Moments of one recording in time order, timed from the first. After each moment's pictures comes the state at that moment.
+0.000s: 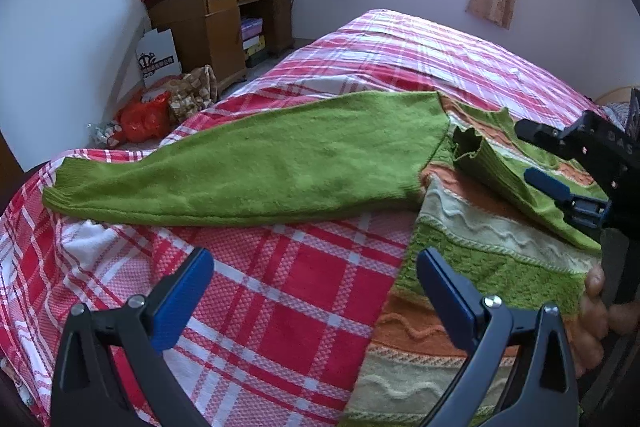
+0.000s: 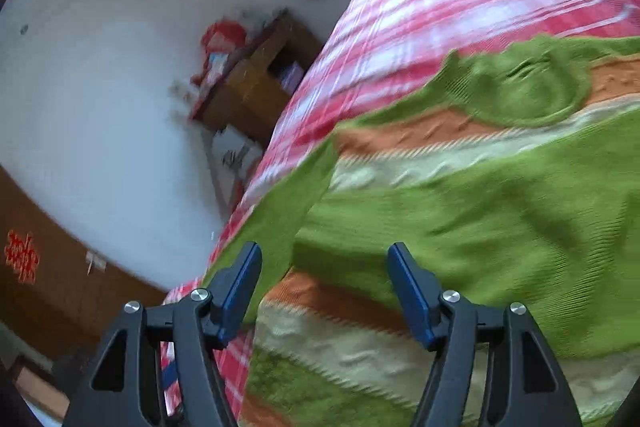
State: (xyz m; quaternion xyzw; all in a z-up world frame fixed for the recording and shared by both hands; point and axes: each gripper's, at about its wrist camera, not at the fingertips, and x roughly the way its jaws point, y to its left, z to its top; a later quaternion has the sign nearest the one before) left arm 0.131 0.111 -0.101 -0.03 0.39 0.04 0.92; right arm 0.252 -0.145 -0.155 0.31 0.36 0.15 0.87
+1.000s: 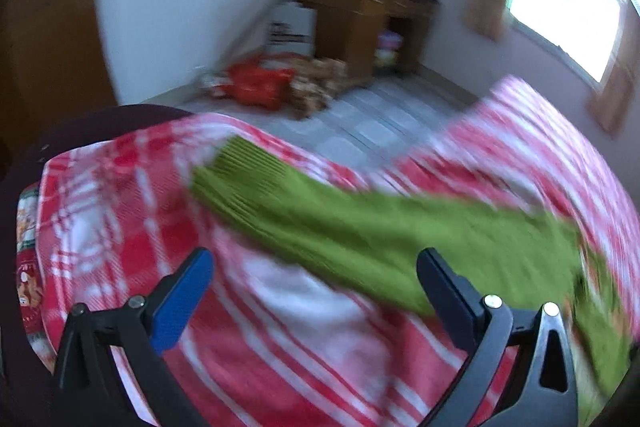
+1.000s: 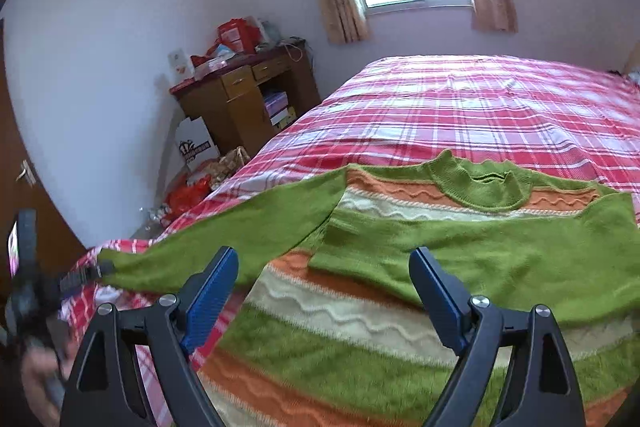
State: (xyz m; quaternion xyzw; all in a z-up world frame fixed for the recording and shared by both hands) left arm 0.130 0.289 -0.084 -0.19 0.36 0.25 0.88; right arm 0.170 -0.076 -0.090 0.08 0.30 0.12 0.94
